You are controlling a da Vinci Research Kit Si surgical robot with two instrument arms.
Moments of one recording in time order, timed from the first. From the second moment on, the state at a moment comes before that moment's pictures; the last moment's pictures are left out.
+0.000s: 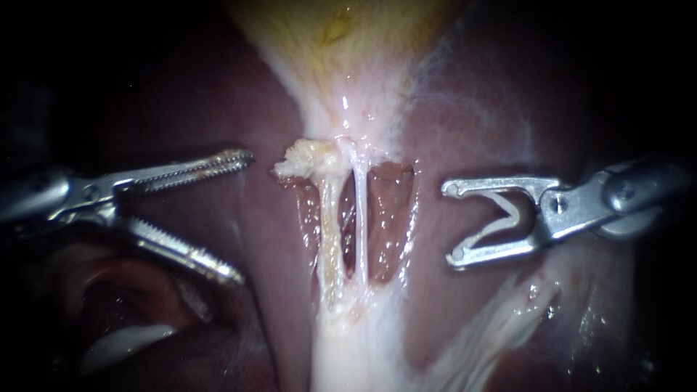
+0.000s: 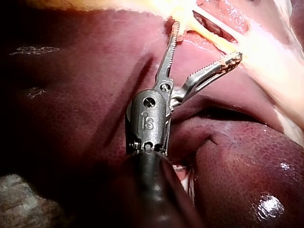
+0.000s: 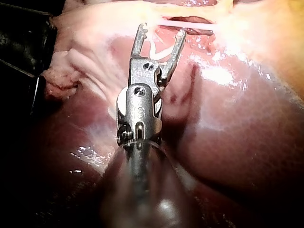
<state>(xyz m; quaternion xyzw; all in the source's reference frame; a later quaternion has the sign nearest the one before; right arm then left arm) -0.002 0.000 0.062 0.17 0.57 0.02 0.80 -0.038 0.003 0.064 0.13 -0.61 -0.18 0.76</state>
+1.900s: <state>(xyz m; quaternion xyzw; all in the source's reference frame) -0.002 0.000 0.062 0.17 0.57 0.02 0.80 -0.040 0.008 0.075 0.17 -0.55 -0.28 0.77</state>
